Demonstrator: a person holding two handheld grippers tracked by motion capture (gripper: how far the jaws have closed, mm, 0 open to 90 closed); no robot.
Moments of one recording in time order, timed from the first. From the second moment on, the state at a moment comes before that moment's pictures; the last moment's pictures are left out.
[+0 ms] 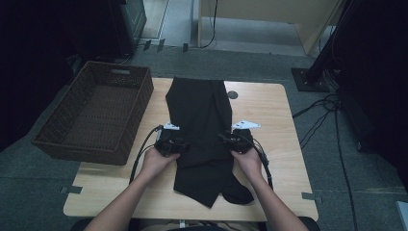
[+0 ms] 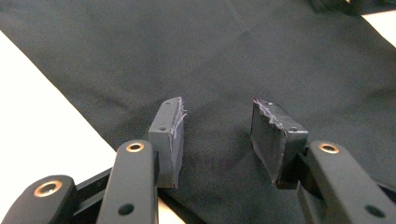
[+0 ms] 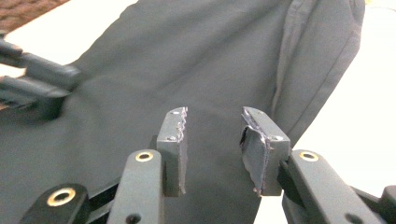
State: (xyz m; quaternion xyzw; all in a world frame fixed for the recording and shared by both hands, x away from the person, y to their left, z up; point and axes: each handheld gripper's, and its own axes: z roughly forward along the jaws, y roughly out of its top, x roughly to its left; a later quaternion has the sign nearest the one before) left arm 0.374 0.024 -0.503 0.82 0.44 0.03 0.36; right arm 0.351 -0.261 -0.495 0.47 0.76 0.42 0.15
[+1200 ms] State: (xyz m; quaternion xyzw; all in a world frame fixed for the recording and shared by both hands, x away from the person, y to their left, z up) left arm 0.386 0.023 -0.500 0.84 0.43 0.04 0.34; right arm 0.241 -0.199 -0.505 0.29 0.85 0.44 0.01
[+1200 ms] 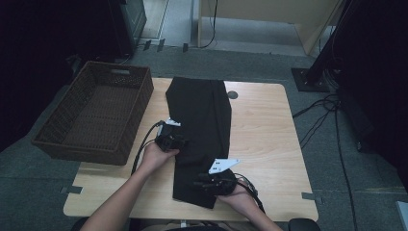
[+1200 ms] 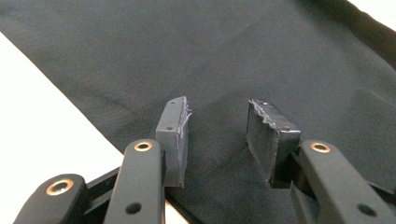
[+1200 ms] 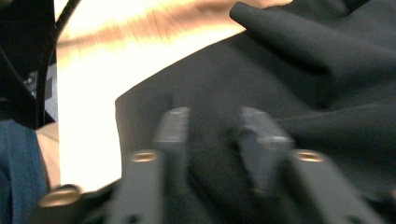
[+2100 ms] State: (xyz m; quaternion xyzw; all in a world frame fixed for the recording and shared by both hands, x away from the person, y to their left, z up) left arm 0.388 0.029 -0.502 0.83 0.43 0.02 0.35; right arm 0.335 -0.237 -0.455 0.37 0.80 0.47 0.06
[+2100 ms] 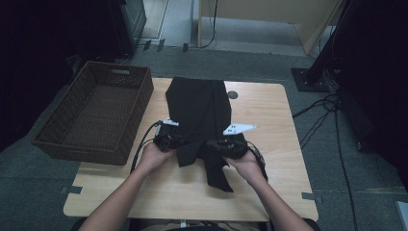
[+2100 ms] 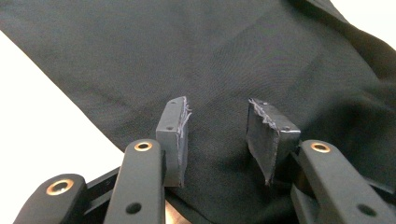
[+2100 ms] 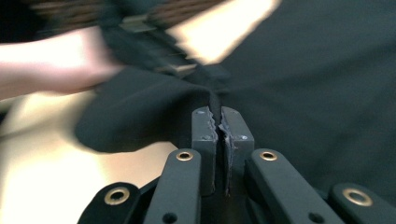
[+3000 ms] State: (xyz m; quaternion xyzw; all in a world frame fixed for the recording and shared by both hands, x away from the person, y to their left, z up) left arm 0.386 0.031 -0.502 0.83 0.42 0.02 0.35; right arm 0.362 -0.227 -0.504 0.40 0.84 0.36 0.10
